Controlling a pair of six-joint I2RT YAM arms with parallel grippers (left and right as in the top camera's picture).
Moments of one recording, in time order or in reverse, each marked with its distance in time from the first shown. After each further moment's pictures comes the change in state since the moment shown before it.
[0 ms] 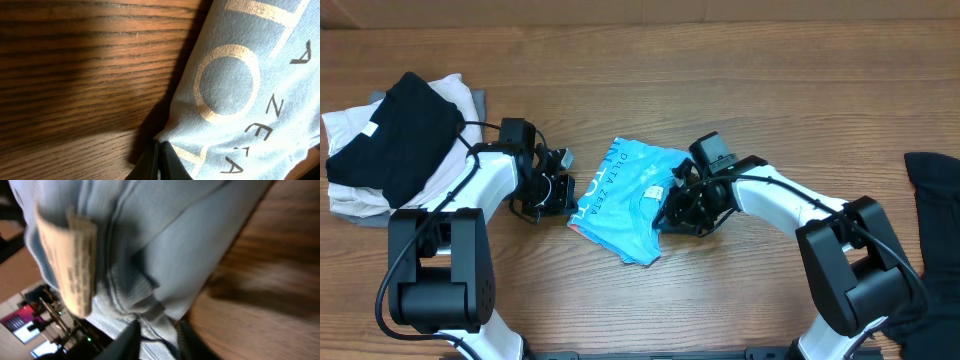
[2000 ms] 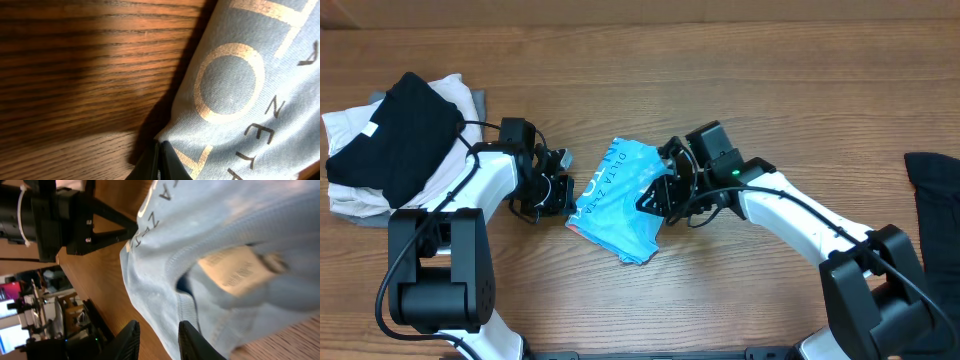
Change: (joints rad) left arm 0.000 0.000 0.003 -0.008 -0.019 0.000; right arm 0.059 -0.129 0.000 0.170 -0.013 -0.095
